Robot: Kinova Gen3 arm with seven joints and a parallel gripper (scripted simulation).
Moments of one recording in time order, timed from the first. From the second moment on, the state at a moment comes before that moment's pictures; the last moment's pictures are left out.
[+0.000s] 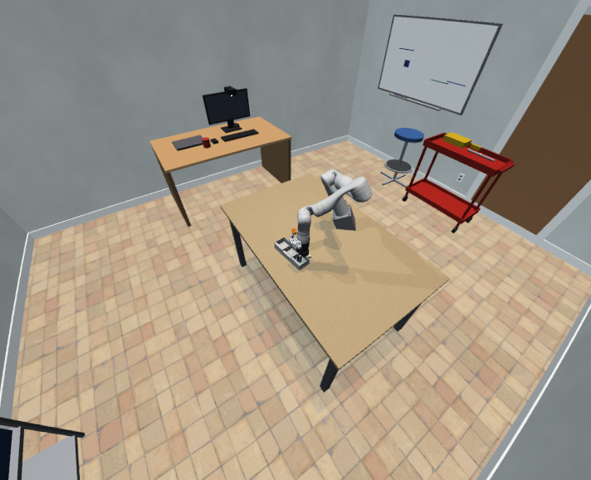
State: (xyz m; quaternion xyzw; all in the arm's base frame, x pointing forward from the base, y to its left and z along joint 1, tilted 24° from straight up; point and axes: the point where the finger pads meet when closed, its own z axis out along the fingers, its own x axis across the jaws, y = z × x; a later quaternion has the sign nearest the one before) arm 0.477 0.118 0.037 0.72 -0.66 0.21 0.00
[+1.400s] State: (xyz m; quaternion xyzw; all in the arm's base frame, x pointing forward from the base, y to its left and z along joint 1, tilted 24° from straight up) arm 0.469 0.123 0.059 0.72 -0.66 0.21 0.01
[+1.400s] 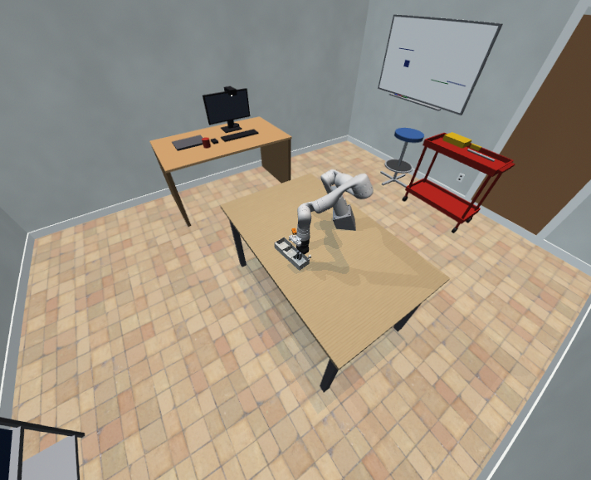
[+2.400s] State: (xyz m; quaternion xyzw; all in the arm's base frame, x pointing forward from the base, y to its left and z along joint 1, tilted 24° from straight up) arm 0.427 0.151 0.182 0.71 -0.67 0.21 0.02
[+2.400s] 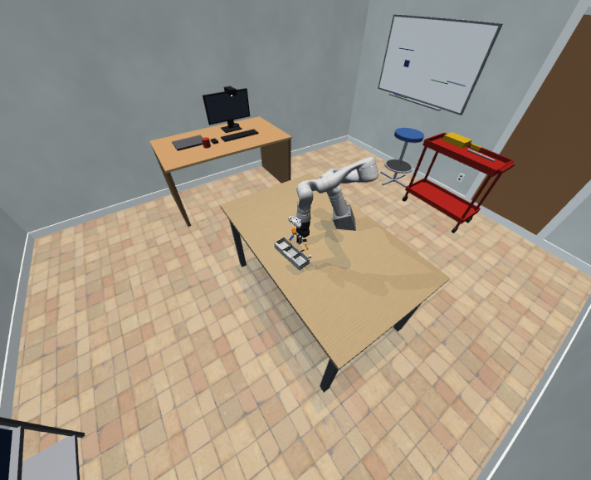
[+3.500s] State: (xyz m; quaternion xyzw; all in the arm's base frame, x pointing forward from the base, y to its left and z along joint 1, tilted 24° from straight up) arm 0.394 0.046 0.161 0.82 -0.53 0.21 0.04
